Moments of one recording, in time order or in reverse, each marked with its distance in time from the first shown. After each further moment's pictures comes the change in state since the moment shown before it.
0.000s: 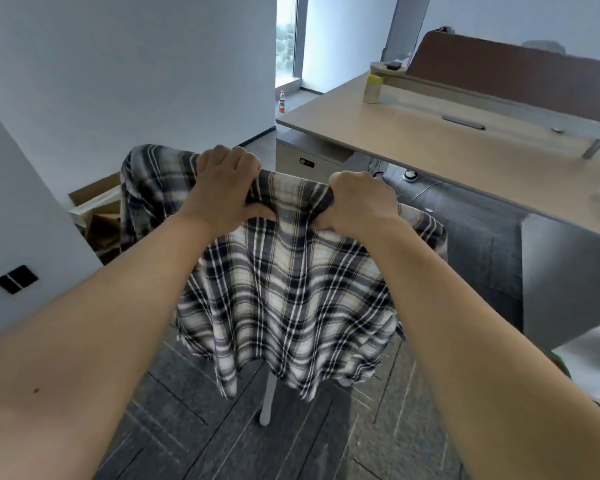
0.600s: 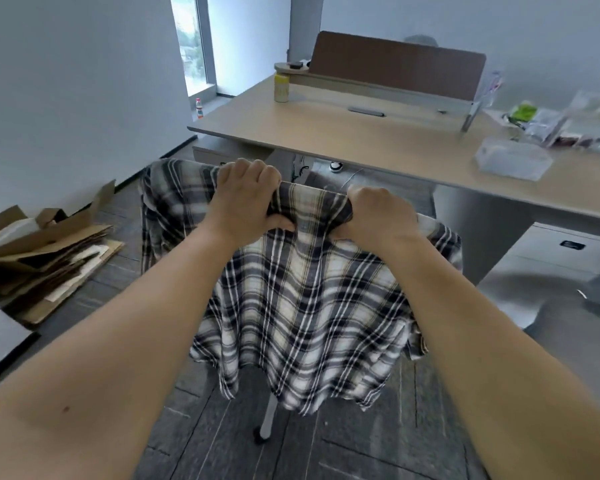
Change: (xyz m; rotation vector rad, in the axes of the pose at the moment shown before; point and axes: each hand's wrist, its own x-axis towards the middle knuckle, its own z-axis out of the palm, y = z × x) left_hand 0.014 0.135 0.021 -0.088 -0.073 0.218; right_hand -0.092 0.106 -0.022 -0.052 0.087 0.246
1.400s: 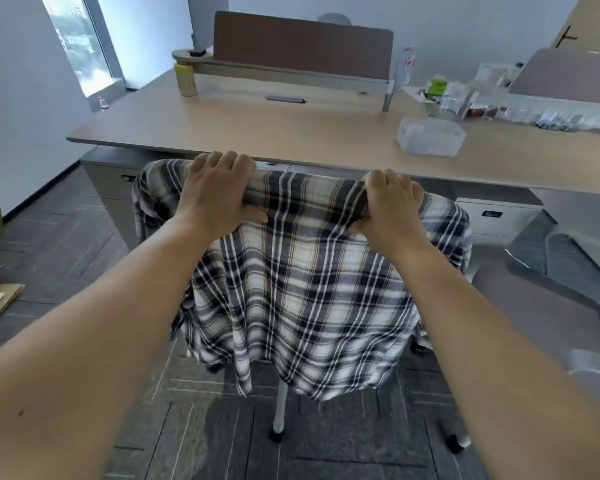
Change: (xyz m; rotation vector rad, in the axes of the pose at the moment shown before) left_hand 0.130 0.090 0.059 -0.060 -0.054 0.100; right_hand 0.041 0.170 0.003 0.024 0.165 0.233
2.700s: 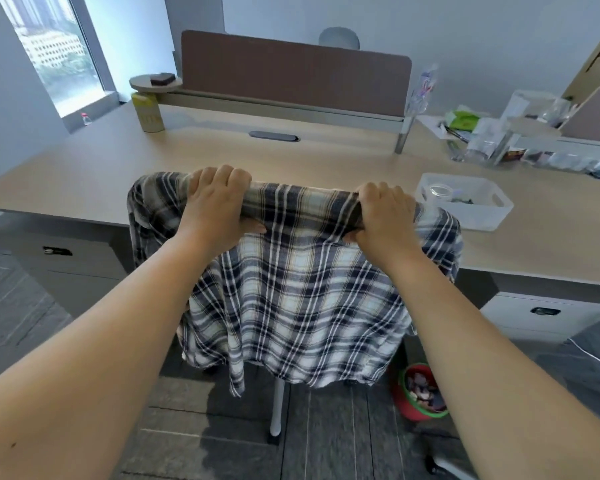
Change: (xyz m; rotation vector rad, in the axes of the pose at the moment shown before) left_hand 0.347 -0.012 0.127 -0.085 -0.052 -0.112; right_hand 0.362 0.112 0.074 -0.027 -0.008 -0.058
